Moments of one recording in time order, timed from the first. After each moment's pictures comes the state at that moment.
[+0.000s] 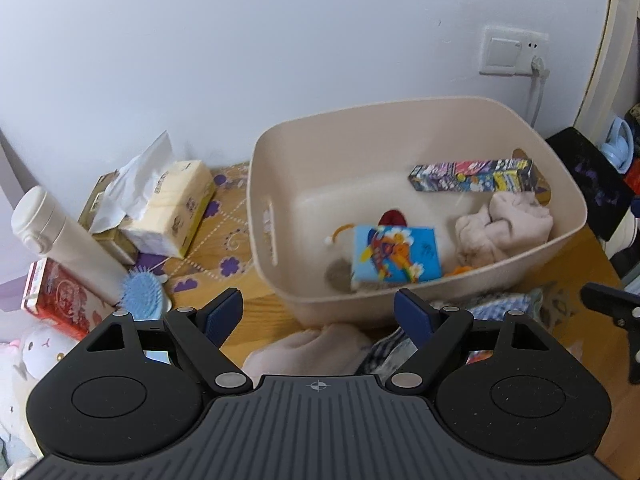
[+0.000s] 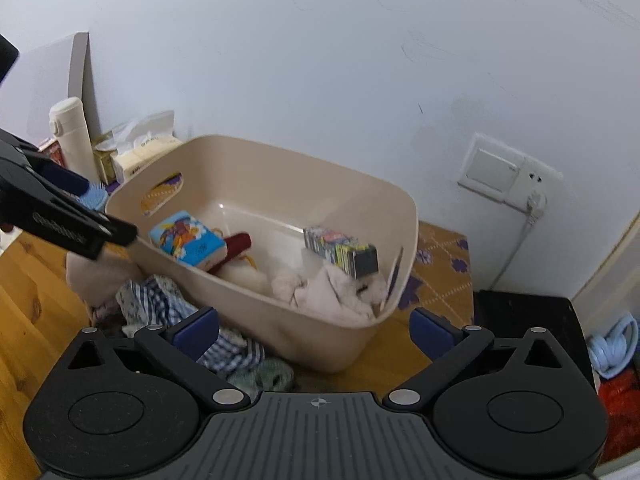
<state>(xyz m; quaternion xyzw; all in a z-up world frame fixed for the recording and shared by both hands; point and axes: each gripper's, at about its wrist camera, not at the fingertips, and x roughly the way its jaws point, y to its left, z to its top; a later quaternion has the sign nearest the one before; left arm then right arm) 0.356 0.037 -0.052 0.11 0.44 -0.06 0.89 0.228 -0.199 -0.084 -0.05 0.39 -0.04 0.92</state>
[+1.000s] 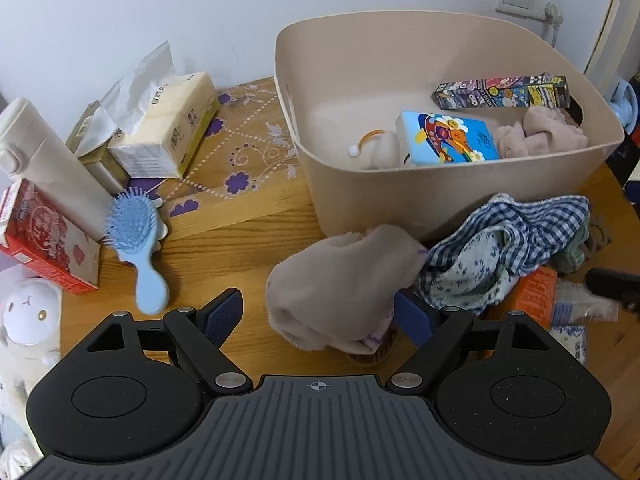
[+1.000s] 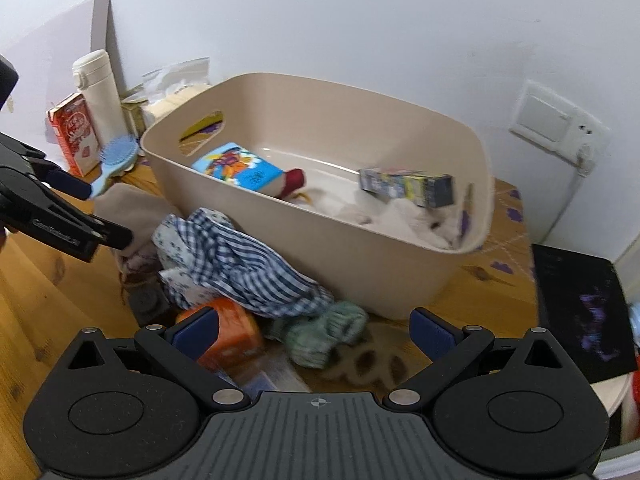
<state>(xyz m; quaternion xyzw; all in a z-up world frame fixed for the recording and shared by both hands) 0.351 0.081 -0.111 0.11 0.50 -0.08 0.86 0.236 -0.165 -0.131 -0.02 0.44 0.01 0.90</state>
